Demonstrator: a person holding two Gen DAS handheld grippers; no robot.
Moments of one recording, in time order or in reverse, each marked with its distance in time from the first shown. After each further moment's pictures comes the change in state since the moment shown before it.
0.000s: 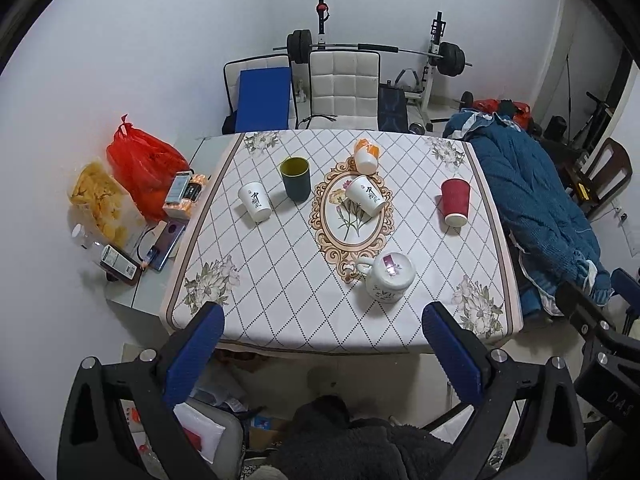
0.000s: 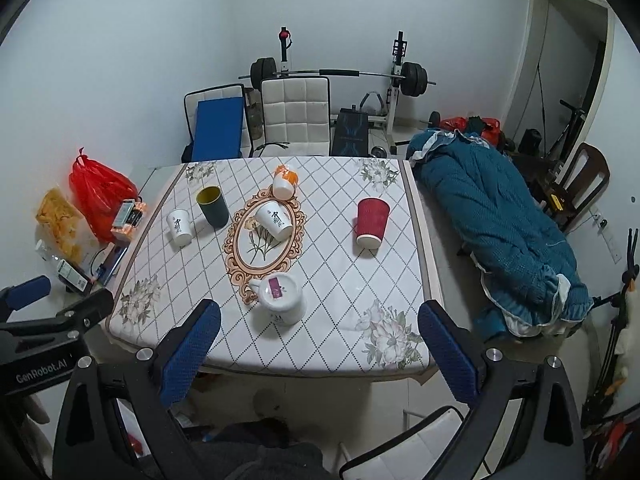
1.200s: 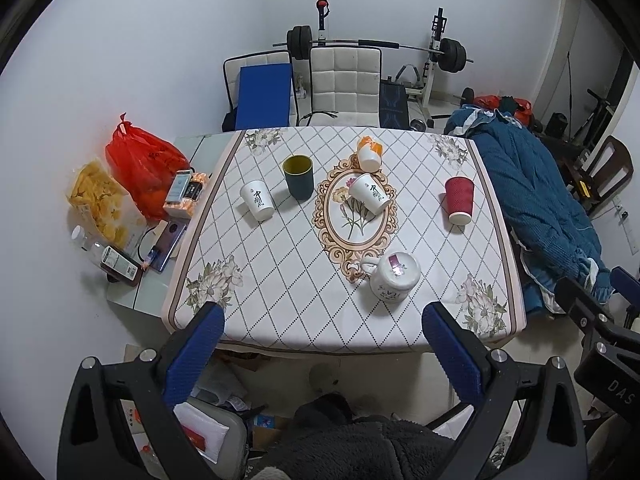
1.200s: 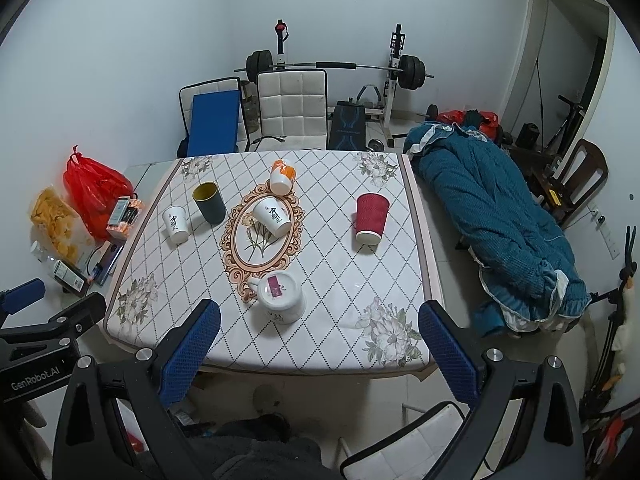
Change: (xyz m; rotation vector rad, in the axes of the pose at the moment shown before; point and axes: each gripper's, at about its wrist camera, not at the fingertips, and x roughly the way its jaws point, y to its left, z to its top) left arm 0.005 0.007 0.006 0.002 0.019 -0.002; right arm 0.021 0.005 0.011 0.011 0.032 -0.011
